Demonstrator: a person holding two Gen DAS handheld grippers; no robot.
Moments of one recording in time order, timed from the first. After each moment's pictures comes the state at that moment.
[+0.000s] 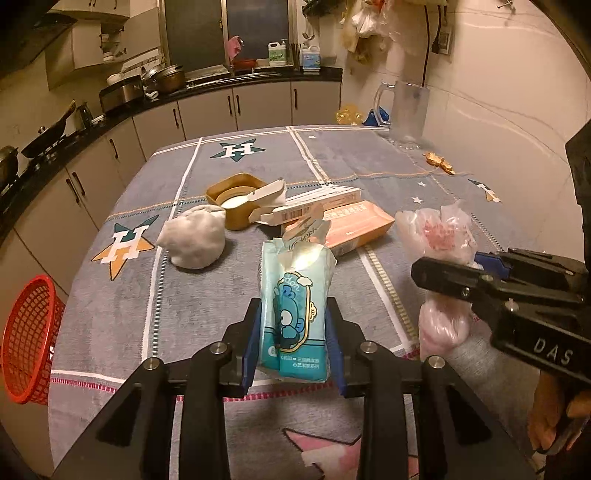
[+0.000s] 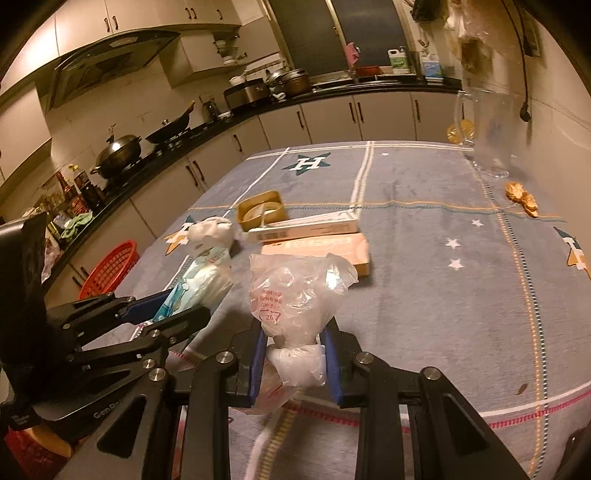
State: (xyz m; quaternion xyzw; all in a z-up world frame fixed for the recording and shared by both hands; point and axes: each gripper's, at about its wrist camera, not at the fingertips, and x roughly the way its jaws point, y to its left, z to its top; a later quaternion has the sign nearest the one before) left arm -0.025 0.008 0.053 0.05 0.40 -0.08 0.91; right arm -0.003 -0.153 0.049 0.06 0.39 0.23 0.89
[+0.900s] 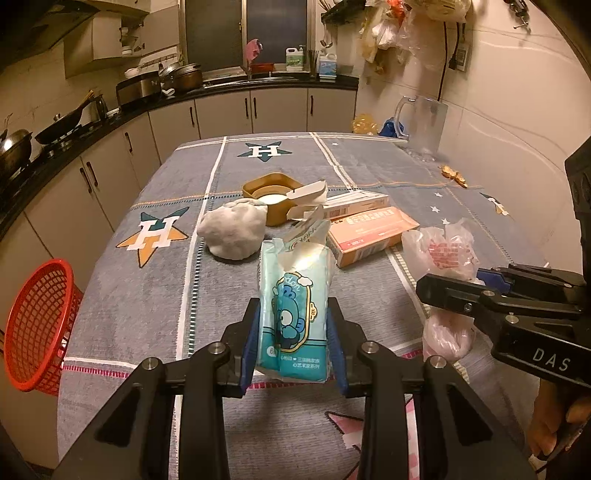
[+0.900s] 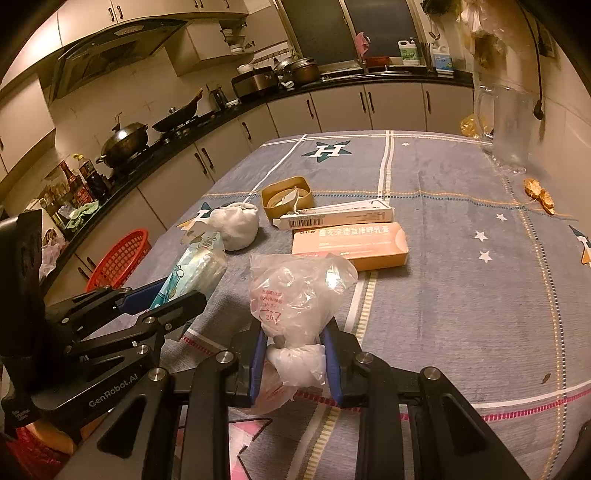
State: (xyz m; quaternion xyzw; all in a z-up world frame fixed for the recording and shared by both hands) left arm -0.034 0.039 0.056 0.02 0.39 -0.07 0.92; right arm -0.007 -0.126 0.047 0.05 0.41 0.24 0.88
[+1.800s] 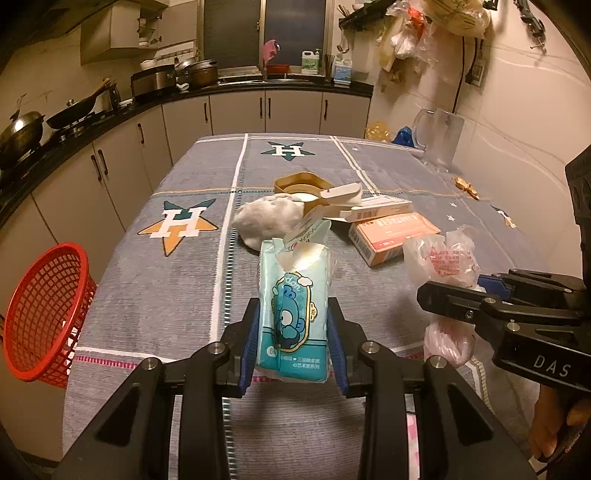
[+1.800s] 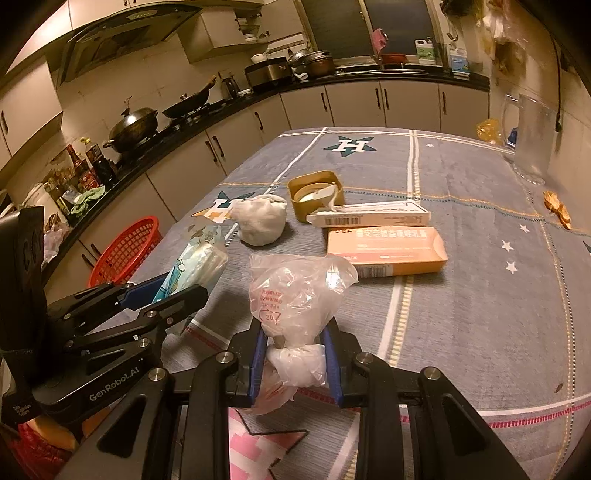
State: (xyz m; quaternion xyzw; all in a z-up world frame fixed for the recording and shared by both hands) left arm -0.039 0.072 0.054 0.00 0.38 -0.05 0.92; right arm -0.002 -0.093 0.049 0.03 0.41 0.26 0.87
